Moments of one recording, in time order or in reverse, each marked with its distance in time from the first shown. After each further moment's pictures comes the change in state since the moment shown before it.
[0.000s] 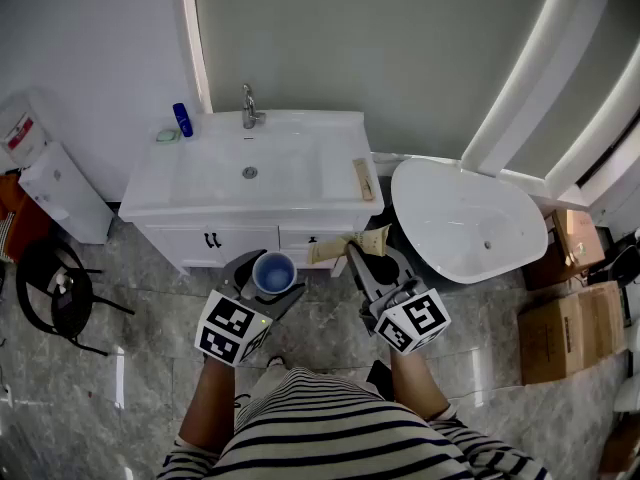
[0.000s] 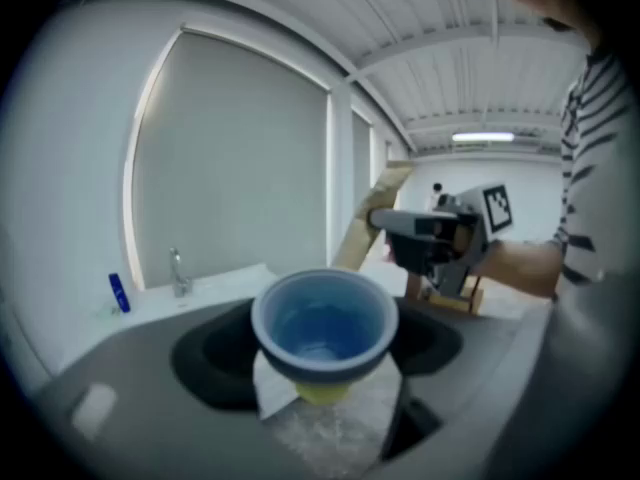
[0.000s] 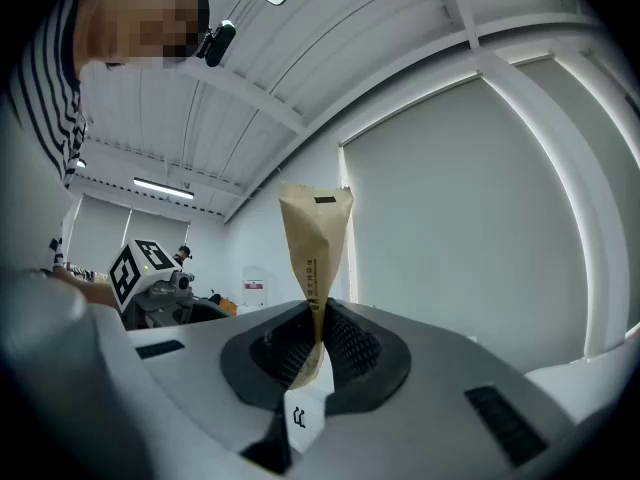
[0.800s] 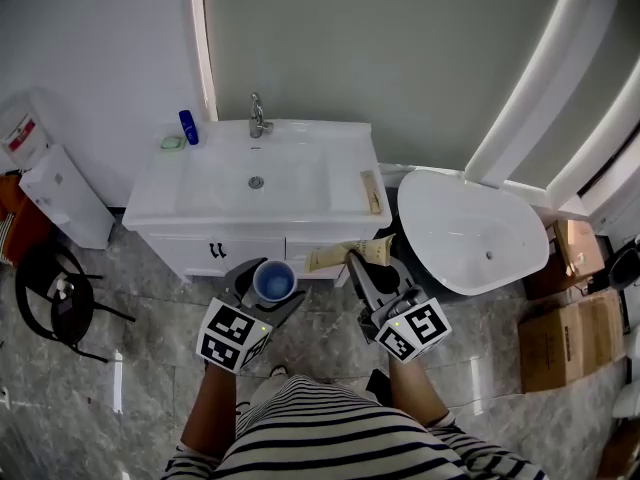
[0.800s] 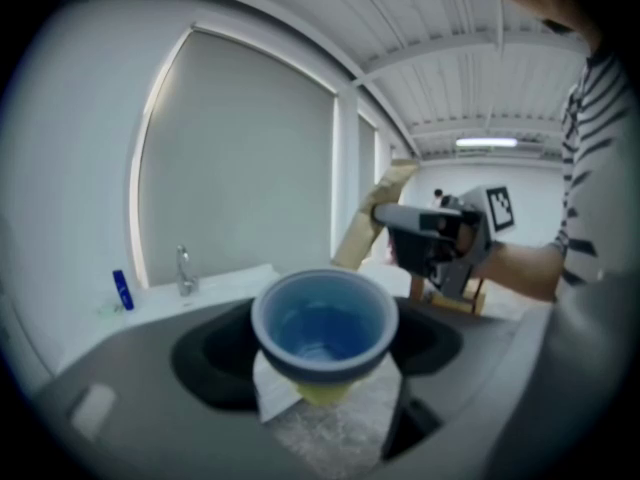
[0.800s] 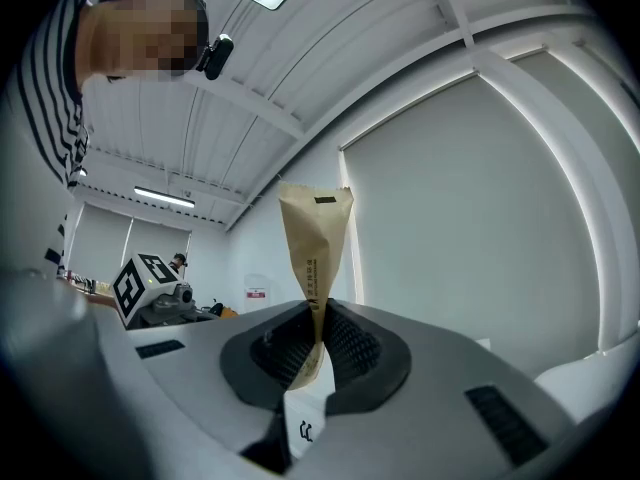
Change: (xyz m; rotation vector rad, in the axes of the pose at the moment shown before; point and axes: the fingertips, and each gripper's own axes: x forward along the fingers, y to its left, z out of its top) left arm -0.002 0.031 -0.007 -0.019 -0.016 0.003; right arm 0.028 0.008 0.001 0.027 -0.045 0.014
